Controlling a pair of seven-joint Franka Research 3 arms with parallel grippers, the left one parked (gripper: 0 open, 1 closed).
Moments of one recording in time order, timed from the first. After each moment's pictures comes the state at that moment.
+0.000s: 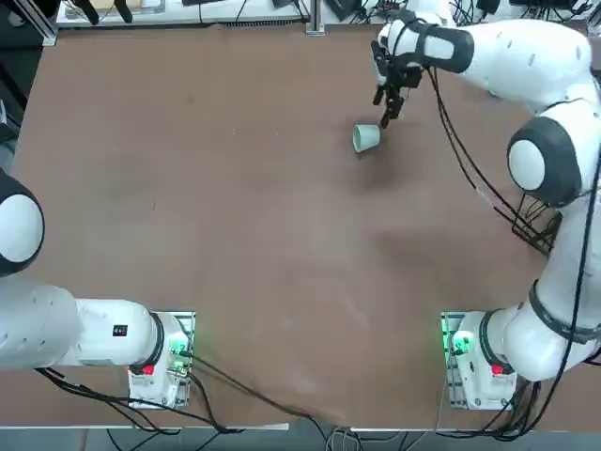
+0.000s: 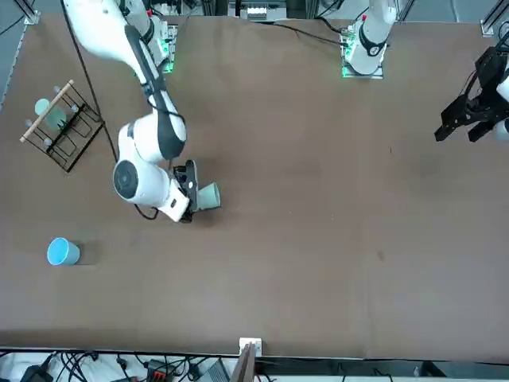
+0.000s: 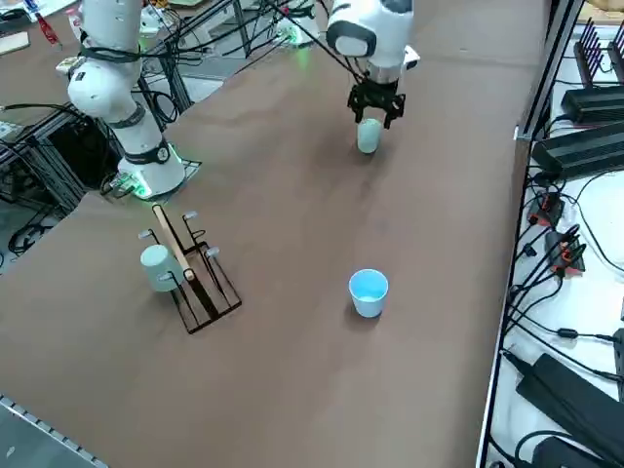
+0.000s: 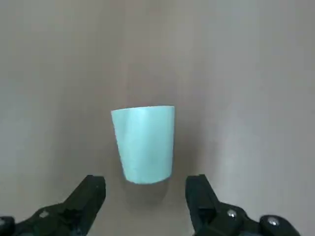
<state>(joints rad) 0.37 0.58 0.00 -1.65 0.32 2.11 -1.56</state>
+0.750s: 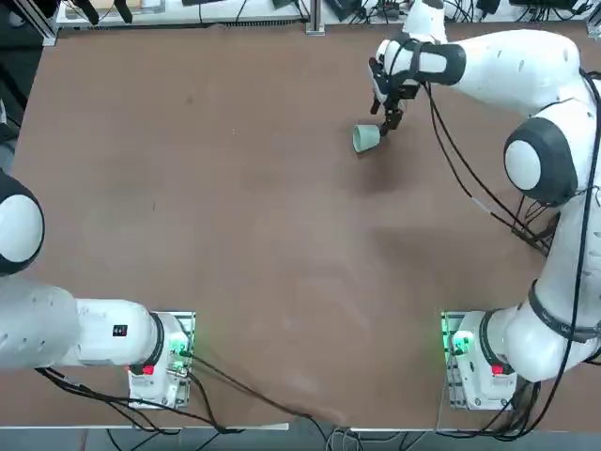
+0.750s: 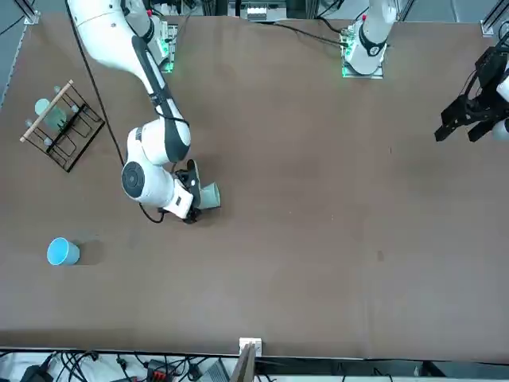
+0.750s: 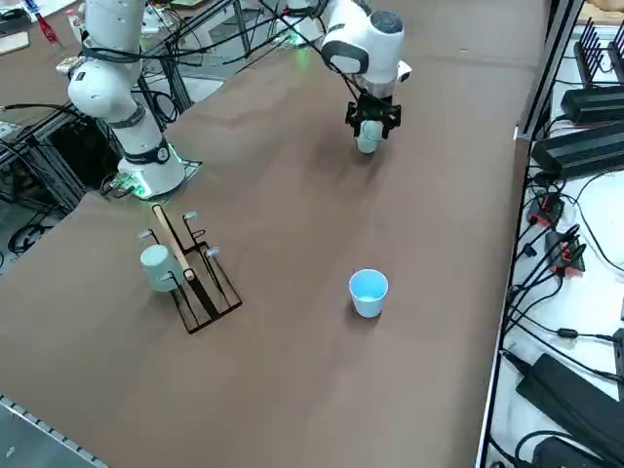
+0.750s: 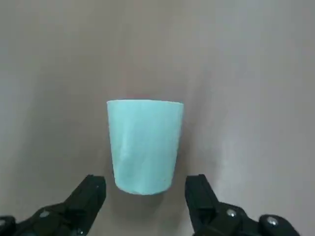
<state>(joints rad) 0.38 0.59 0.01 -1.74 0.33 2.24 -1.67</state>
